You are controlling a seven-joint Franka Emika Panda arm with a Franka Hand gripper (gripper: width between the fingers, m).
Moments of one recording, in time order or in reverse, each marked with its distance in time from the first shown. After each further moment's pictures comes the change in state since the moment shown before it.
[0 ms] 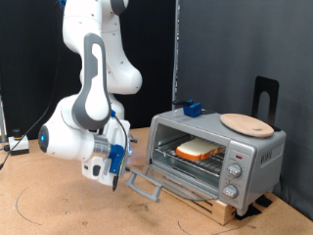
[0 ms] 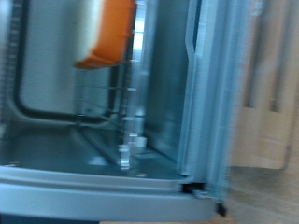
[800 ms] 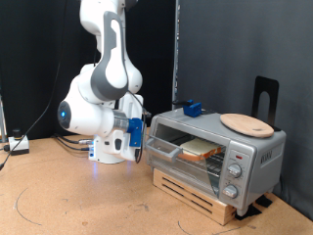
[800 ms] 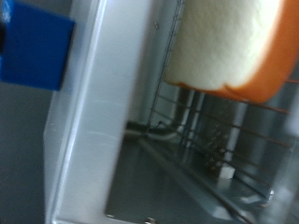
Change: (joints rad) arm 0.040 -0.232 0.098 -0.074 0.081 -0.134 0.012
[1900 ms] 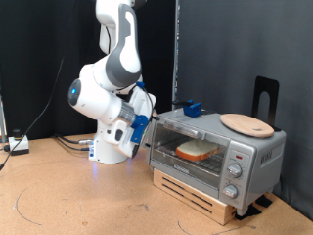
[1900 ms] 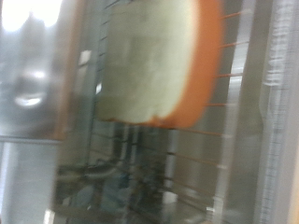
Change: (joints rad) arm -0.022 -0.151 0.052 -0.095 0.107 0.219 0.155
